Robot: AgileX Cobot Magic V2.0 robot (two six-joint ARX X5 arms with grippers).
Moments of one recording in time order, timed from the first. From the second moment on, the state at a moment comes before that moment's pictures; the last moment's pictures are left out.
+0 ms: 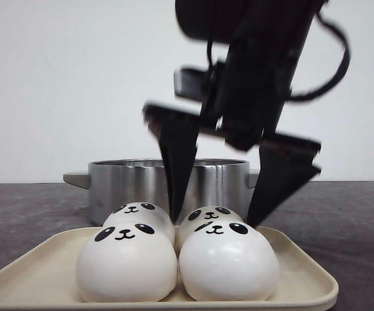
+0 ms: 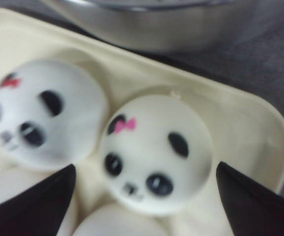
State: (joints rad) left arm -0.31 0.47 0.81 -0.49 0.41 -0.25; right arm 0.83 1.66 1.05 -0.57 -0.03 0.57
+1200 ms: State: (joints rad) left arm -0.35 0.47 0.81 -0.51 0.34 -0.25; right arm 0.69 1.73 1.62 -0.62 0.07 0.30
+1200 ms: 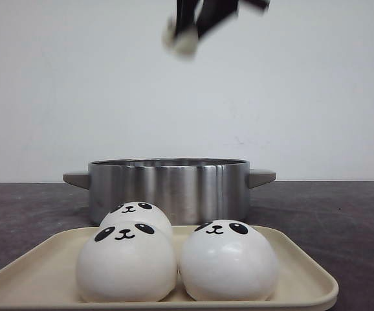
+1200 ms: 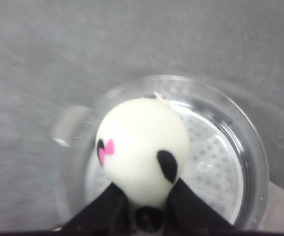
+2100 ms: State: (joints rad) left arm -0.35 0.47 0.81 -0.54 0.34 -0.25; right arm 0.57 2.06 1.62 -0.53 0.07 0.27
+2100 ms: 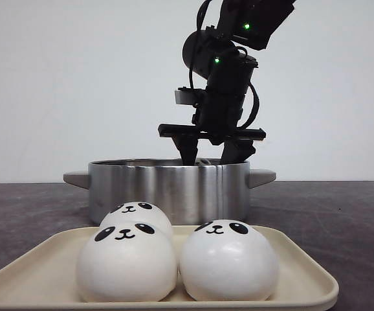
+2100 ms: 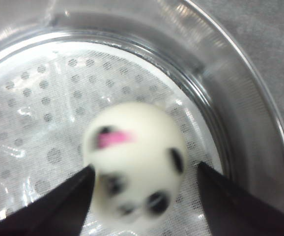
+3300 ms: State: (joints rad) left arm -0.65 1.38 0.89 -0.51 0.25 -0.40; right arm 0.97 1.11 1.74 -0.72 0.29 0.26
